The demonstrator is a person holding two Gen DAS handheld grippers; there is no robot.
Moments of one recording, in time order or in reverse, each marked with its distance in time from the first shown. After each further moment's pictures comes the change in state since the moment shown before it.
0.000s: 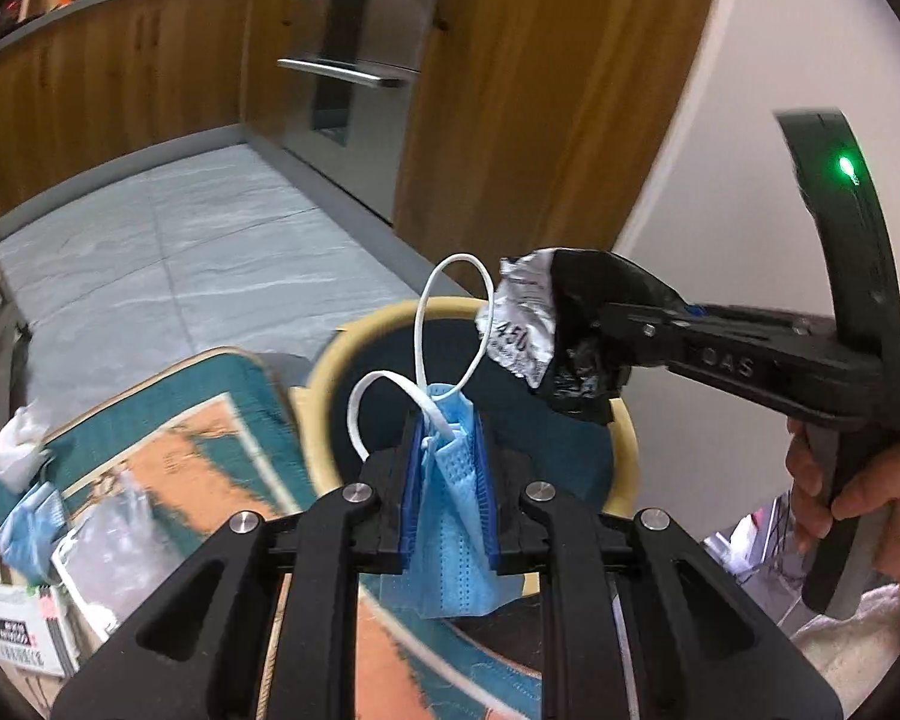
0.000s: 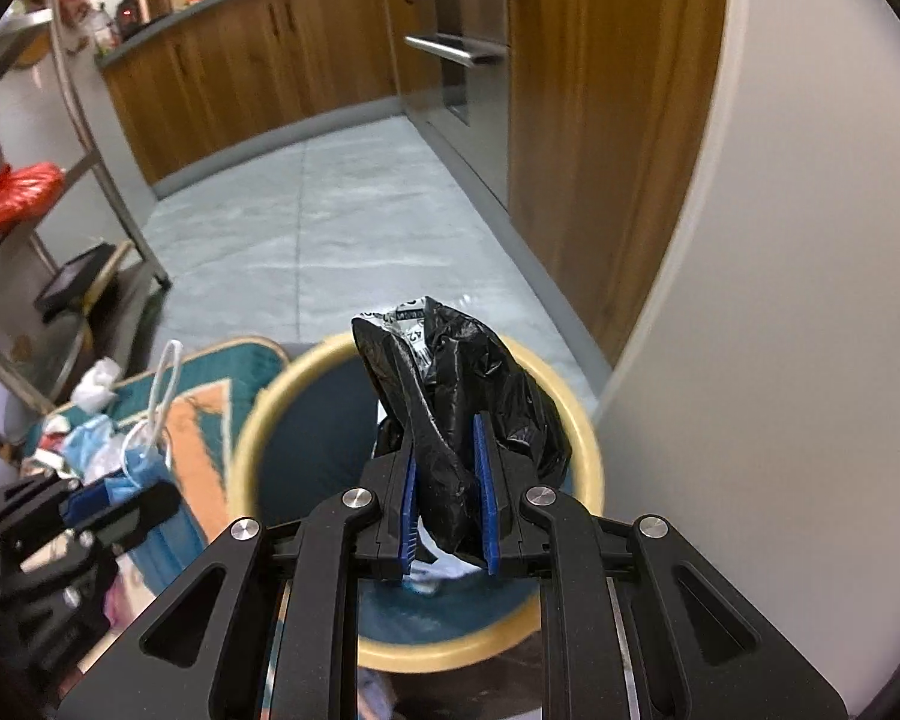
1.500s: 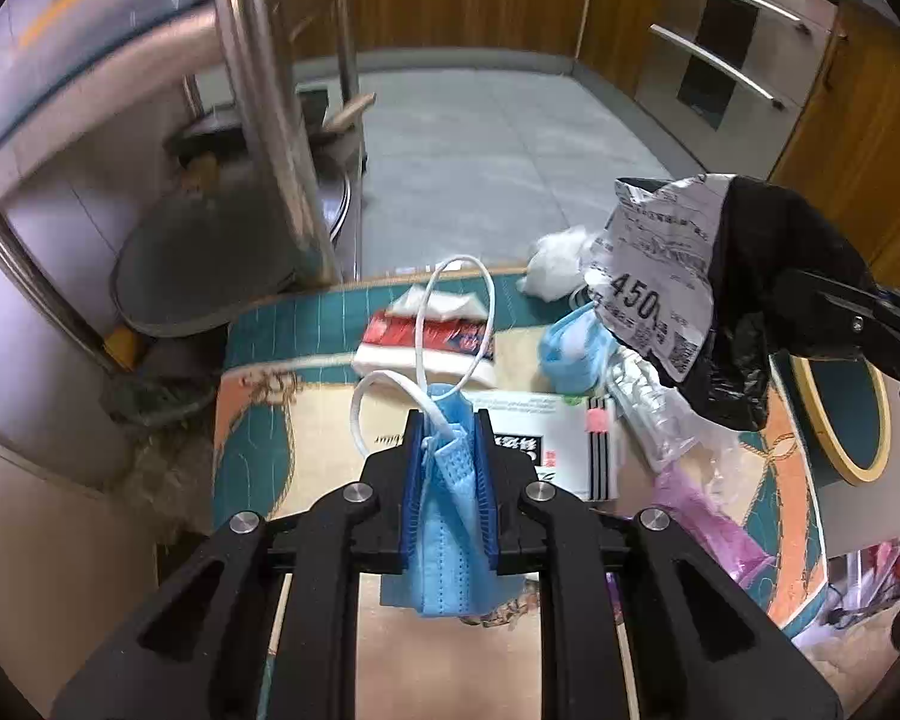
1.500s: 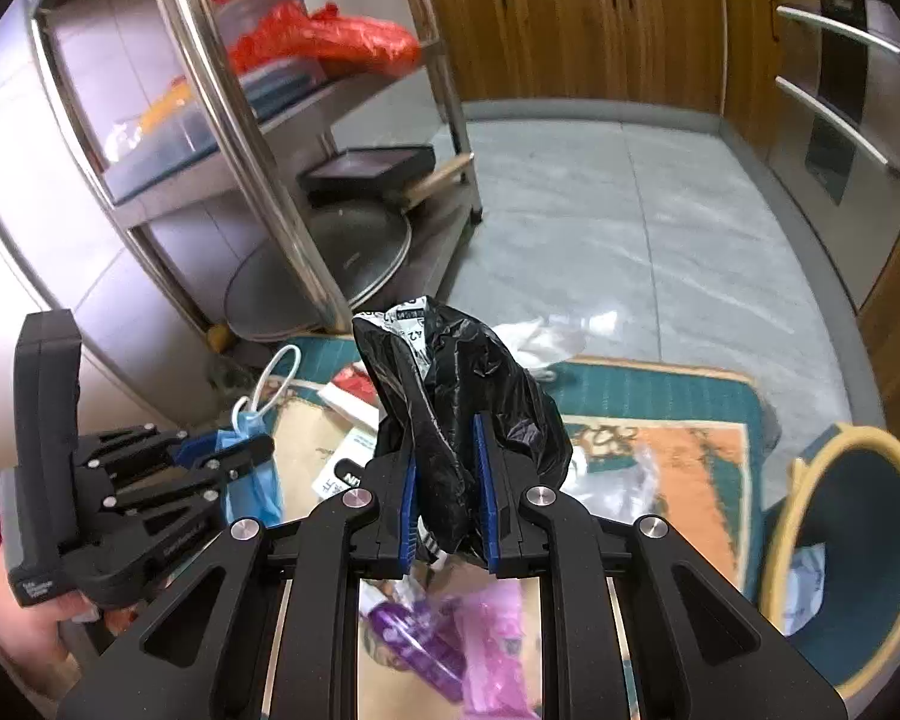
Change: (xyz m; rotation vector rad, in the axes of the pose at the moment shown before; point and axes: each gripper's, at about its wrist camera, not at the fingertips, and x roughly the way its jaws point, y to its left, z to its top) left arm -0.198 0.250 -0.104 -0.389 0.135 0.542; right arm -0.019 0.332 -0.020 -0.394 0.042 0.478
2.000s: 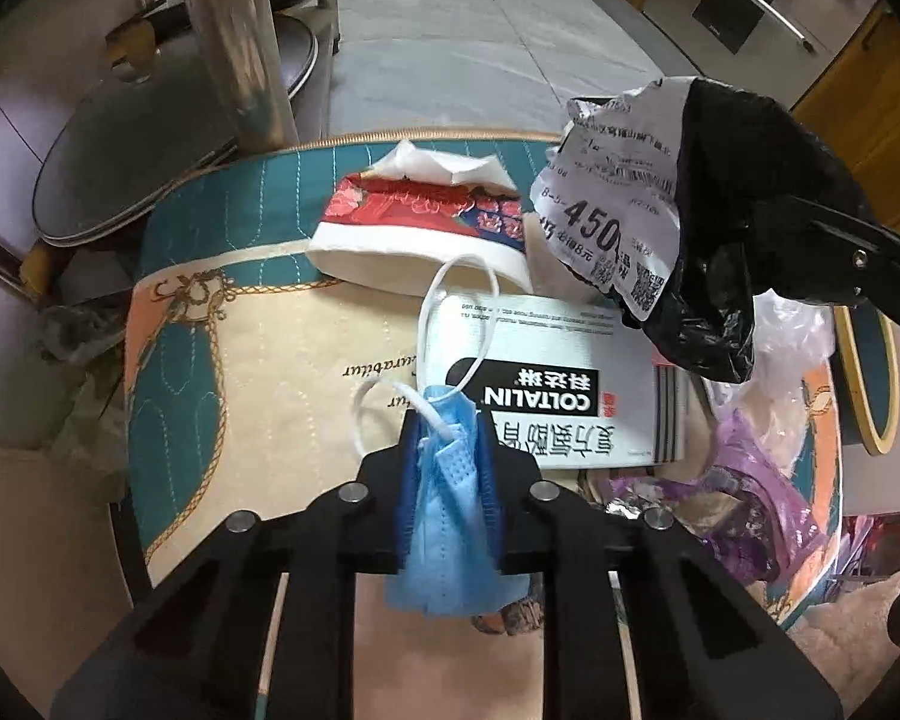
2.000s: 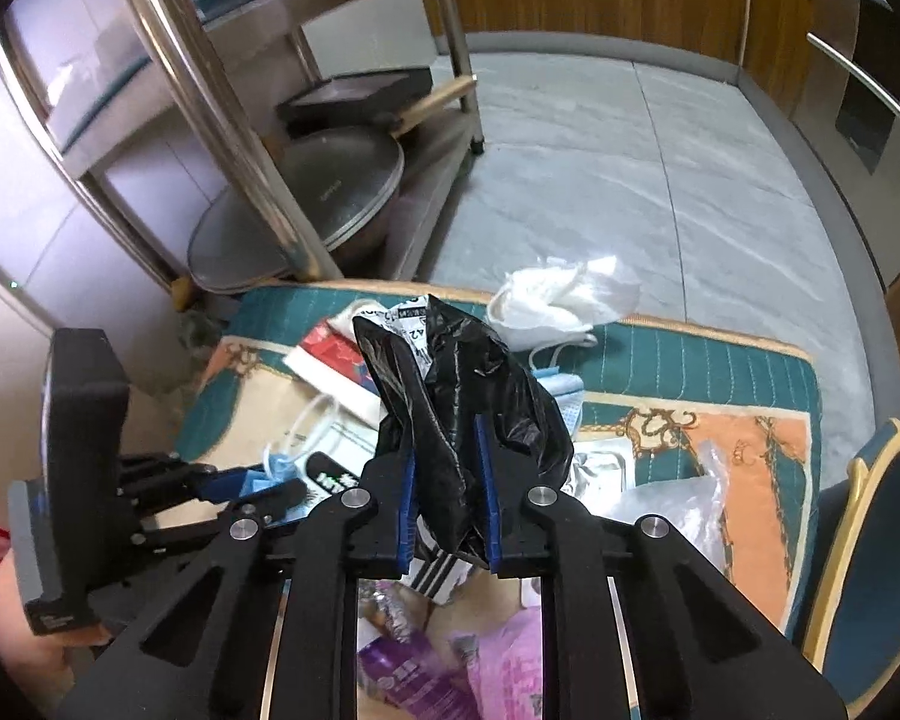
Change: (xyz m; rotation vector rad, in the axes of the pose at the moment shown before) left arm 0.088 0.023 -0.019 -0.029 0.270 -0.091; right arm 0.087 0.011 0.006 0.003 0.167 -0.008
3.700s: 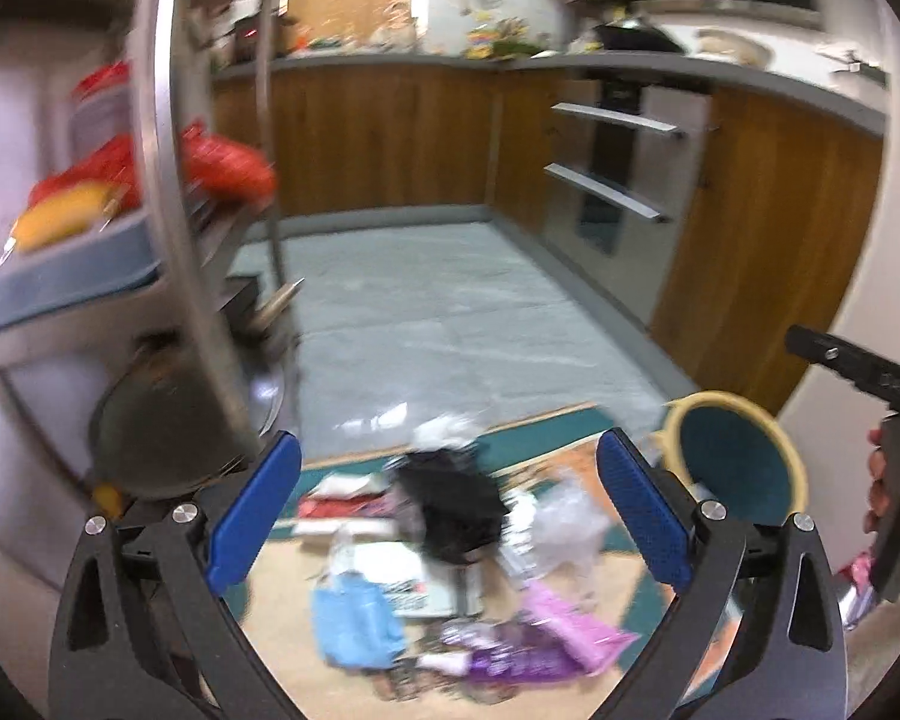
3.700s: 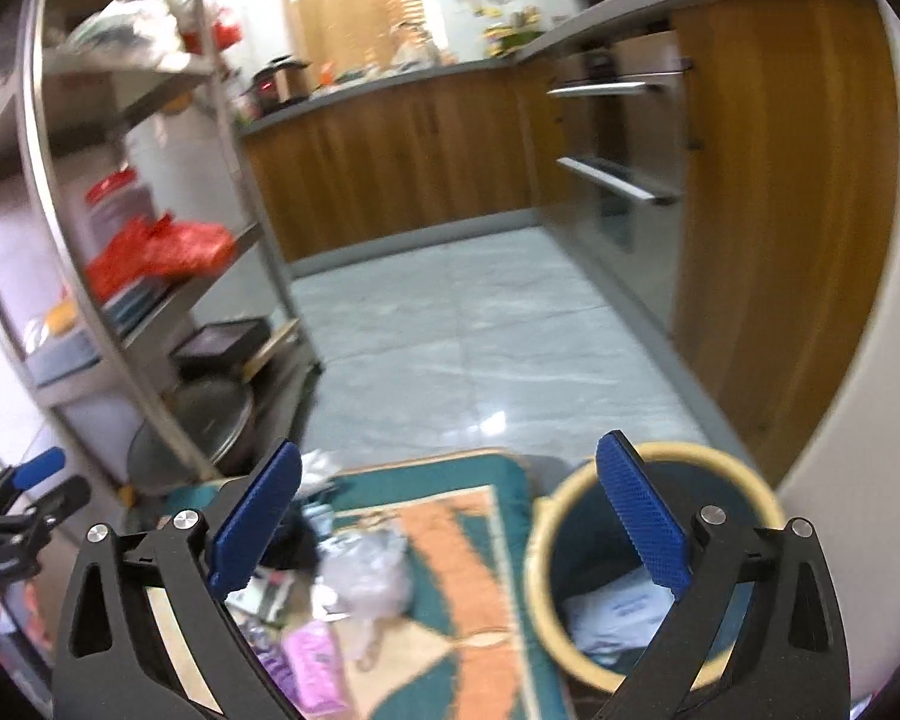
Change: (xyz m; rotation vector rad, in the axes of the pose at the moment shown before) left arm -0.178 -0.087 -0.009 0.141 -0.602 -0.007; right arm -0.207 -0.130 -0.069 0.245 -0.493 -0.237
